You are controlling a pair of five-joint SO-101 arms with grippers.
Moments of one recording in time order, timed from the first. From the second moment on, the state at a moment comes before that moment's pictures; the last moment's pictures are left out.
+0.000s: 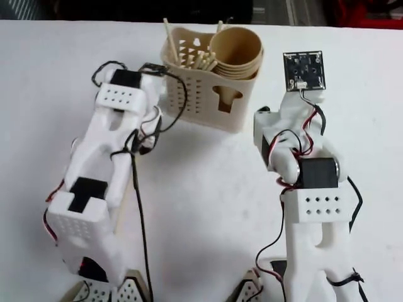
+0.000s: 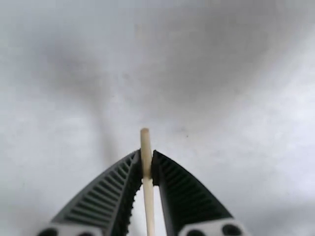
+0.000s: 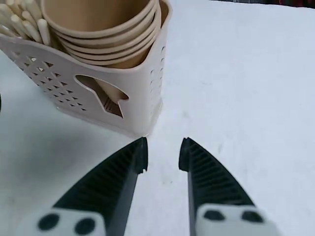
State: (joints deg) left arm 4.9 21.4 -12.2 98.0 -0.9; right arm -6.5 -41.0 28.9 59.2 3.2
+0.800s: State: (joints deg) left arm 4.3 -6.4 -12.3 96.1 -2.3; right arm -6.5 -41.0 28.9 59.2 3.2
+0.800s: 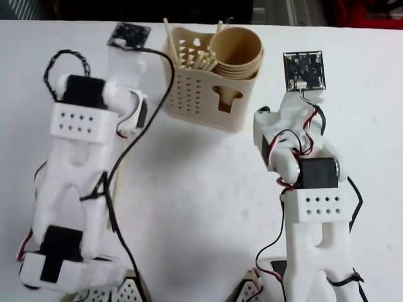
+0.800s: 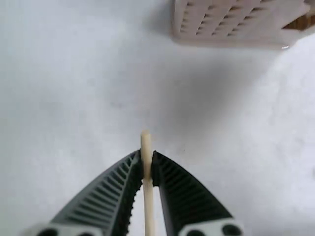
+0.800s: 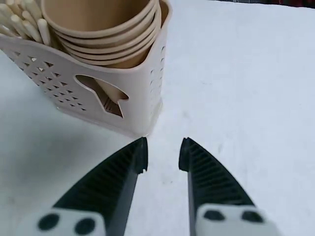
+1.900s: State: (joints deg) left arm 15.4 -8.0 -39.2 56.8 1.5; right arm -3.2 -41.0 31.6 57.9 3.2
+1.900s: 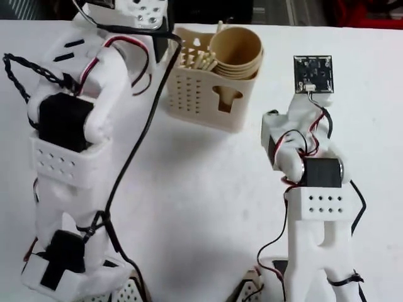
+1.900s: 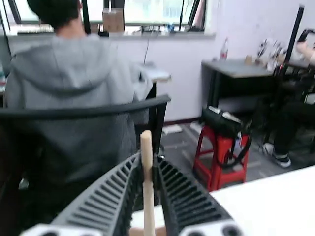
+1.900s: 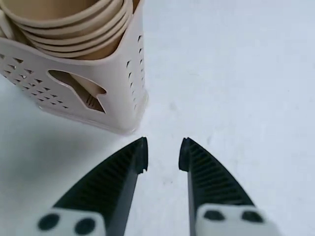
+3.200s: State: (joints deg) left arm 13.9 -16.8 -16.7 53.2 -7.0; right arm -3.1 -43.2 31.6 57.6 3.2
